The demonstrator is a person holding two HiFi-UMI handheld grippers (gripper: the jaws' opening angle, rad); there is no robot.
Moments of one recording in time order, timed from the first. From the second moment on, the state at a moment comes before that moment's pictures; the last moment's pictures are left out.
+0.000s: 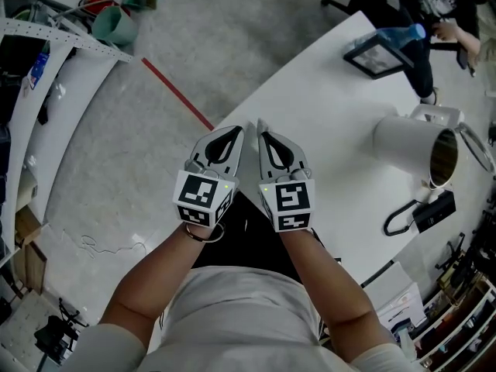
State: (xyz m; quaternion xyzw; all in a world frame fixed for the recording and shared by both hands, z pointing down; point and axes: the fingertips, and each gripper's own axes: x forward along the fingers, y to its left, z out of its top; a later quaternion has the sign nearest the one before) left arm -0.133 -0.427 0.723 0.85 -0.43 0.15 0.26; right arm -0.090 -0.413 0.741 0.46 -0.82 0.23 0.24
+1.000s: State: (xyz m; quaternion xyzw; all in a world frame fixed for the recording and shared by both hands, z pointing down) left arm -0.059 -0.350 0.558 0.93 -0.30 0.11 0.17; right arm -0.023 -0.315 0.529 0.59 -0.78 0.16 0.13
